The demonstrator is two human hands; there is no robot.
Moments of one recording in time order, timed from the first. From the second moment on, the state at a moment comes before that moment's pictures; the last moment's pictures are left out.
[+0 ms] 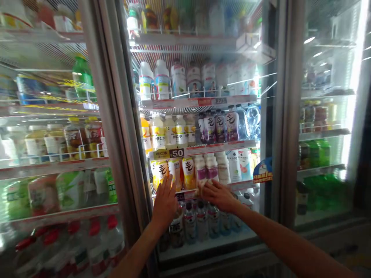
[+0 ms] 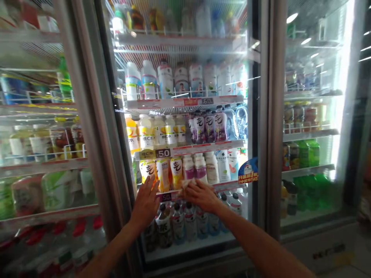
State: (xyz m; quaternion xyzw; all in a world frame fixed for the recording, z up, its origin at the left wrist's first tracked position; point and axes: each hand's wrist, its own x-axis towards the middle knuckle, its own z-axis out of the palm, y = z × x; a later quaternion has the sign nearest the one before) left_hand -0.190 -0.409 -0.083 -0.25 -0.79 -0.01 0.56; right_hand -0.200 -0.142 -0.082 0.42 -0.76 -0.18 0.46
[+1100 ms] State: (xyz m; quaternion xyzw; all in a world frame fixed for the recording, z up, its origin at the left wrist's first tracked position) left_hand -0.184 -0.334 -0.119 -0.26 -0.82 -0.03 0.51; right_hand -0.213 0.018 -0.075 -0.02 -0.77 0.06 0.64
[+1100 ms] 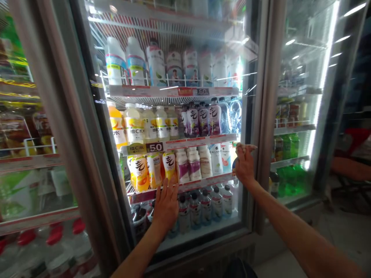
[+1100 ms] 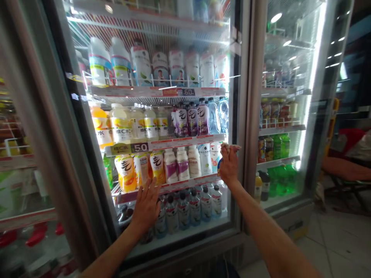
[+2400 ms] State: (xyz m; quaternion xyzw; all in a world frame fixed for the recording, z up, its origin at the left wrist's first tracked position) left_hand -0.172 -0.457 -0.076 -0.19 -0.79 -0.05 0.58; right_hand -0.210 -0.272 0.061 0.36 -0.77 -0.10 0.52
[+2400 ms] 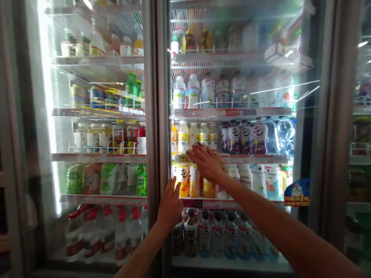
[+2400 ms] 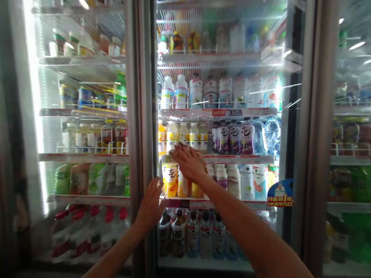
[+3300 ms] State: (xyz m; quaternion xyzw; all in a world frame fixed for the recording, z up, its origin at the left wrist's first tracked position) left_hand -0.156 -0.479 -0.024 -0.16 -0.79 -0.04 0.59; right_hand -0.214 -0.316 0.096 0.42 -0.73 -0.13 0.52
